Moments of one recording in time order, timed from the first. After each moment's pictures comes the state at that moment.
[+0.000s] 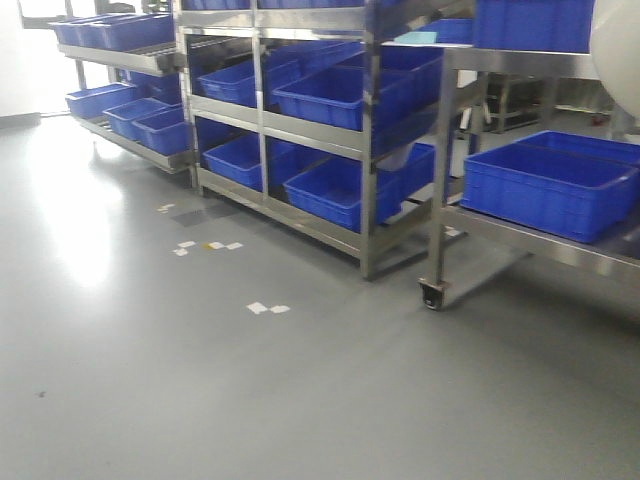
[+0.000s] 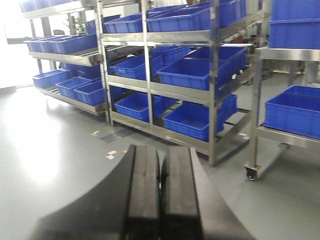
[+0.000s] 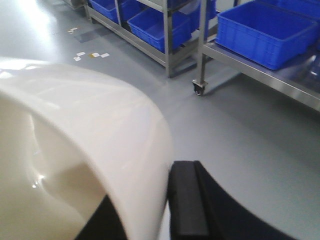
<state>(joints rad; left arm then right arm) -0.15 -0.01 0.01 -0.07 0.01 0.10 0.06 0.55 -0.59 0.04 0.44 0.05</state>
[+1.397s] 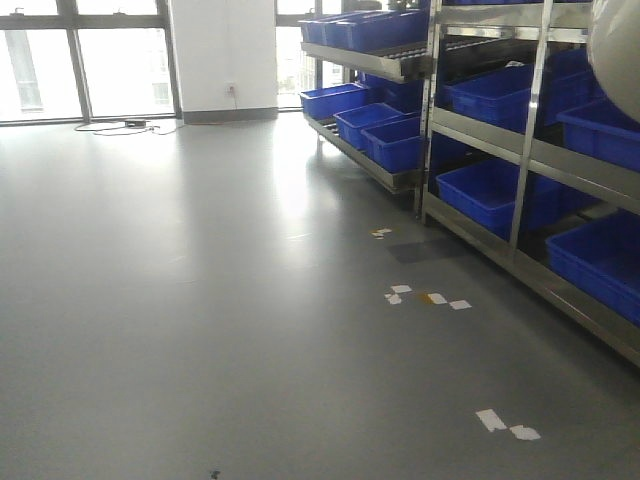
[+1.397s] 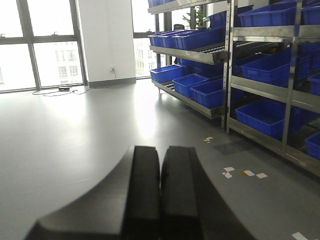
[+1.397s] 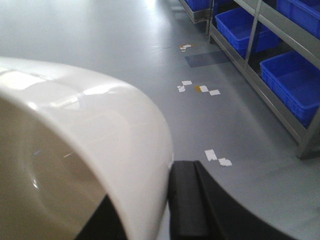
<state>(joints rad) -0.15 -0.01 0.01 -0.07 0.01 0.10 0.06 0.55 -0.59 0.04 0.44 0.05</state>
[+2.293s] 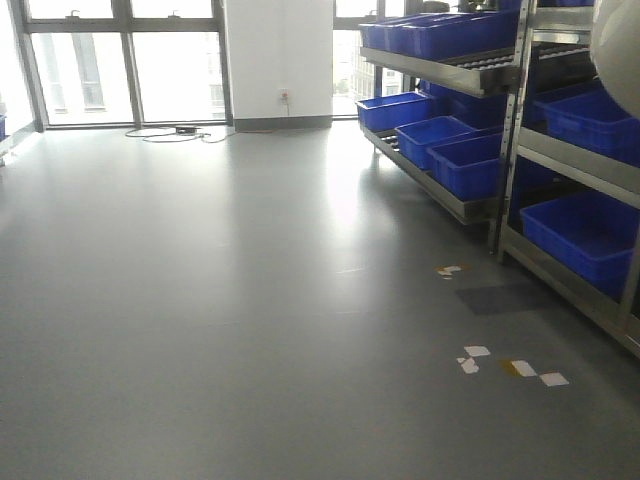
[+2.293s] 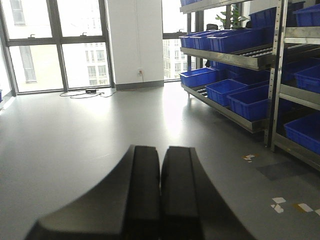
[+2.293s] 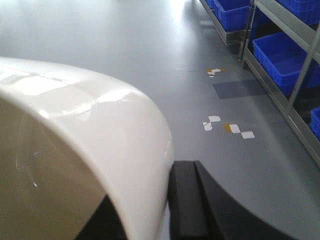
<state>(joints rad) -0.15 -0.01 0.01 -0.07 0.01 0.10 0.06 0.55 -0.59 0.04 0.44 0.05</state>
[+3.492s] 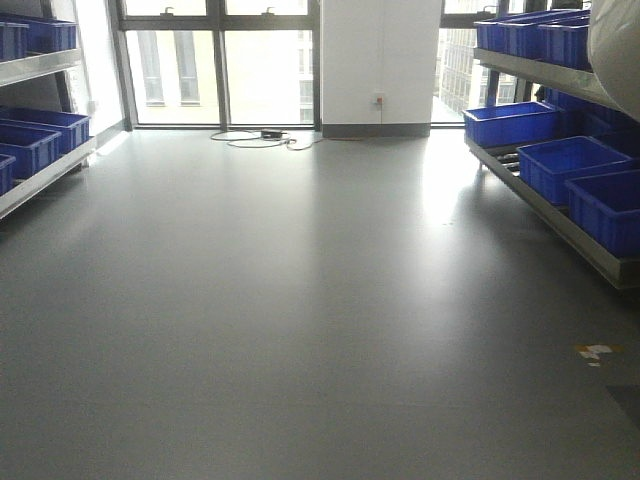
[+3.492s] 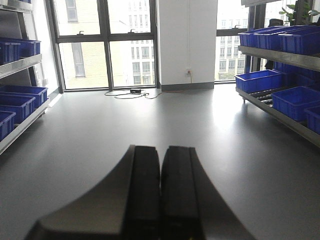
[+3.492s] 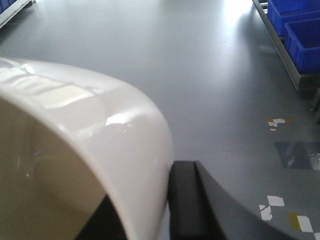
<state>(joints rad) -0.15 -0.01 0.01 -0.07 0.01 0.10 0.06 0.55 -0.59 0.04 0.44 0.05</state>
